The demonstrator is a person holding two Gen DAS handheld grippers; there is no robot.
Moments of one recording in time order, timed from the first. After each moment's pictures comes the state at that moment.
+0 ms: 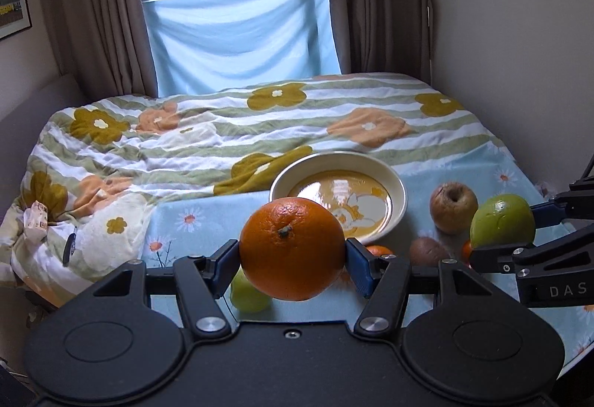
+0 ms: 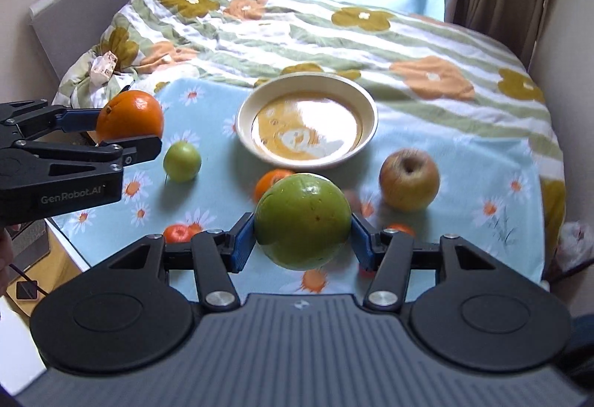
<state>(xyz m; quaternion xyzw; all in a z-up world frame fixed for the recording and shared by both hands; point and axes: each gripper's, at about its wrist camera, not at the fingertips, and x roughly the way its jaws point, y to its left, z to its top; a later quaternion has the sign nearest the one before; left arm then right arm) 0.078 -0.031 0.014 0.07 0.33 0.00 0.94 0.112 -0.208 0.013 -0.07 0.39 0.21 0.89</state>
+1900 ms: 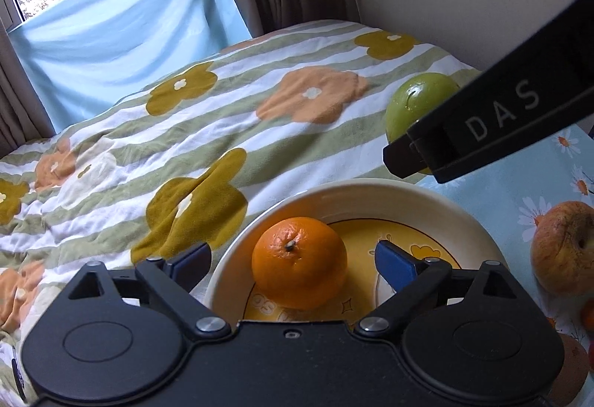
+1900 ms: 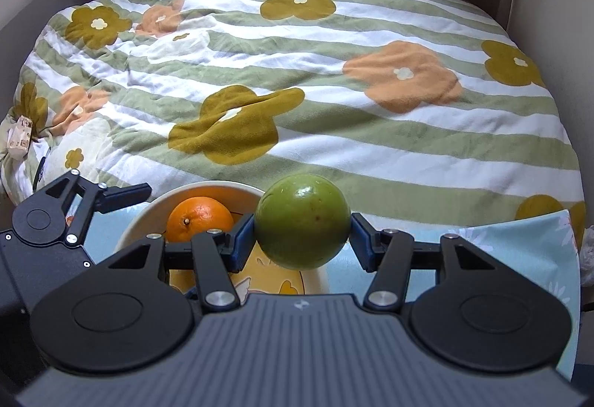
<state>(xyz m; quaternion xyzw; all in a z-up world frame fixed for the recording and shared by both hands) 0.325 -0.051 -0.089 0.18 0.38 -0.15 0.90 0.383 -0.184 -0.042 0.00 0.46 0.11 0.88</state>
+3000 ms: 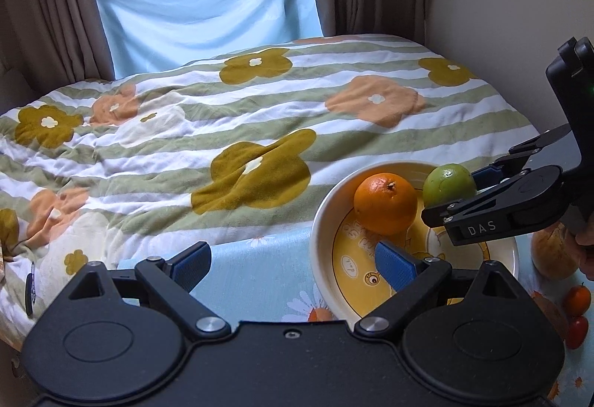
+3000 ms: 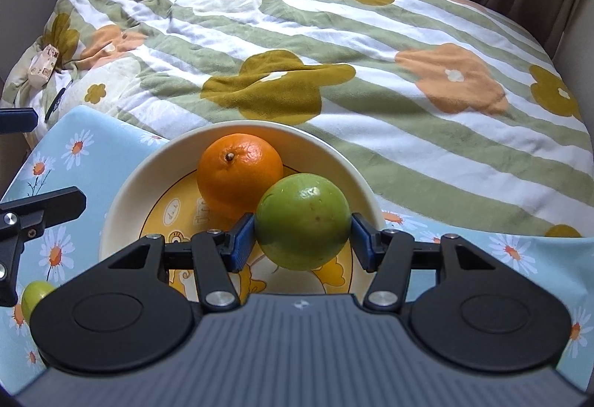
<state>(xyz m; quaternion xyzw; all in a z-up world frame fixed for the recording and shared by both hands) 0.267 0.035 -0.046 0.09 0.39 -0.06 0.91 0.363 -0.143 -0.090 -0.09 0.46 0.18 0.87</state>
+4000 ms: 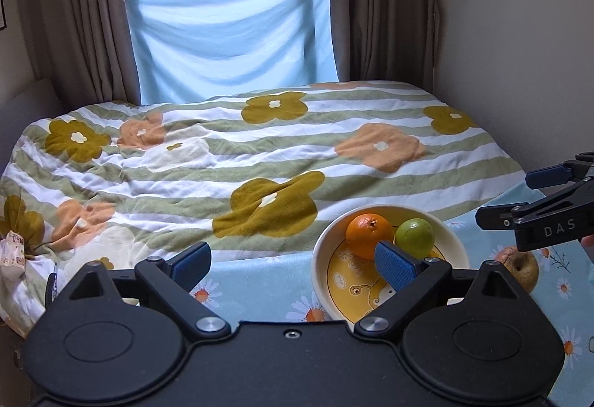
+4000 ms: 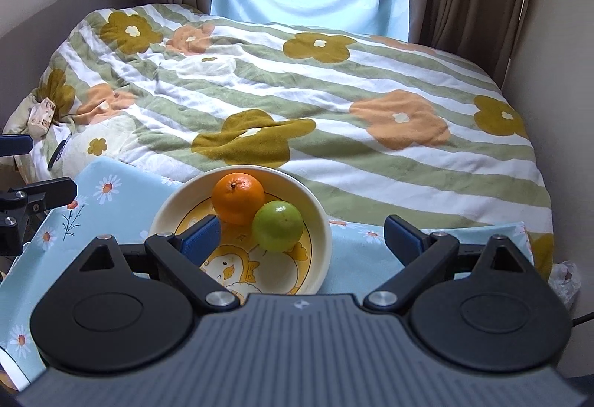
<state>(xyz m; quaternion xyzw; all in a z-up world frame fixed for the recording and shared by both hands) 0.199 0.038 0.025 0.07 0.33 -0.04 0.94 0.272 -0.191 0.009 -0.05 0.37 0.13 0.92</state>
